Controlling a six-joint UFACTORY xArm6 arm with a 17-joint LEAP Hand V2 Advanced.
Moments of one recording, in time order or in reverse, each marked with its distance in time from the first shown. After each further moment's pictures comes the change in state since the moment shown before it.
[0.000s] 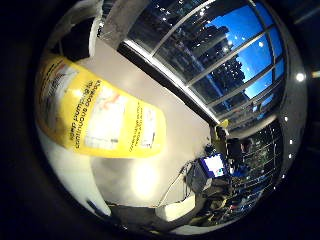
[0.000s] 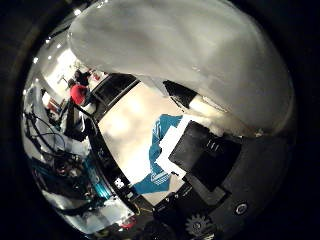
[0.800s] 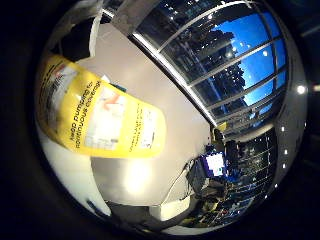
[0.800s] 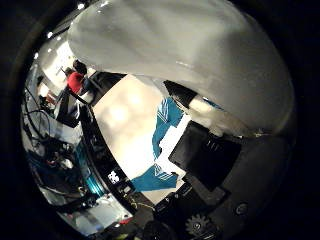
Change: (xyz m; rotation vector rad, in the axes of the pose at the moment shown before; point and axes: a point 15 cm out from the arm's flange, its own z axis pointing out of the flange) arm -0.039 0.021 0.016 -0.006 0.036 -0.046
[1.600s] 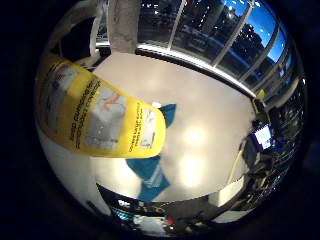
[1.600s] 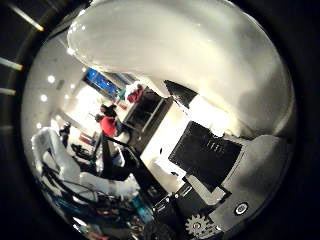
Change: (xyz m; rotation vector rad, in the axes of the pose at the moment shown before) arm -0.106 -0.130 -0.031 0.159 -0.555 0.507
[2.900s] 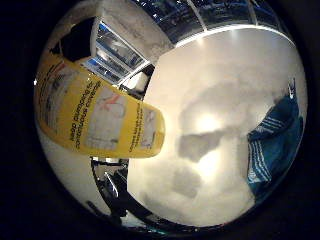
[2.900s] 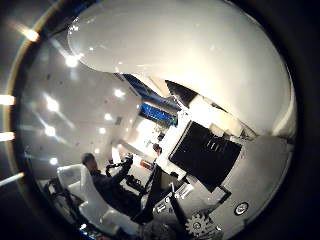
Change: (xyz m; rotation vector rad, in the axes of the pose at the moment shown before) arm -0.040 -0.003 0.228 0.080 -0.590 0.252
